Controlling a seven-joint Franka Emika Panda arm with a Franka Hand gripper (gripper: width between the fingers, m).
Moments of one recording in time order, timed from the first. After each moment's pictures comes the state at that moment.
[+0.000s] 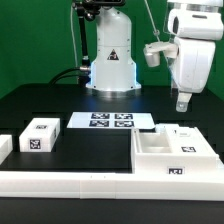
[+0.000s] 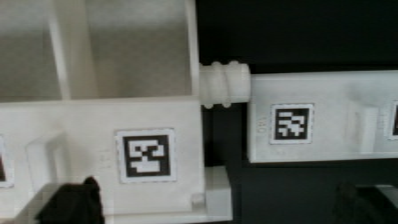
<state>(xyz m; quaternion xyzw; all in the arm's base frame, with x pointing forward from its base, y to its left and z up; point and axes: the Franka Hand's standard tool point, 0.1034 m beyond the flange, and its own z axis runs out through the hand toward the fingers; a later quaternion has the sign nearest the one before) 0.519 0.123 0.098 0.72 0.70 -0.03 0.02</state>
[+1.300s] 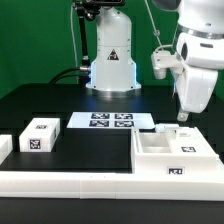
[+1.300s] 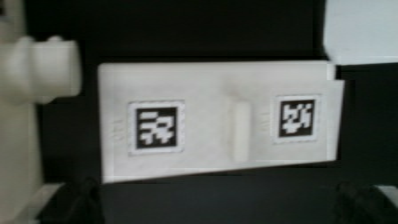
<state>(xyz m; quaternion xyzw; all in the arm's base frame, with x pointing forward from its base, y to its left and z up) 0.451 0.135 0.063 0.70 0.70 -0.13 -0.03</state>
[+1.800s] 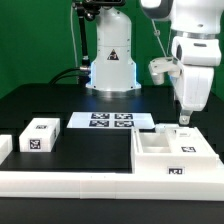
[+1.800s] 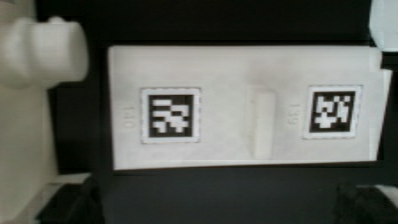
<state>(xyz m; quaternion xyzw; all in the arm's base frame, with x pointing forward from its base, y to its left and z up) 0.449 0.146 0.050 0.71 0.71 -0.04 -0.01</state>
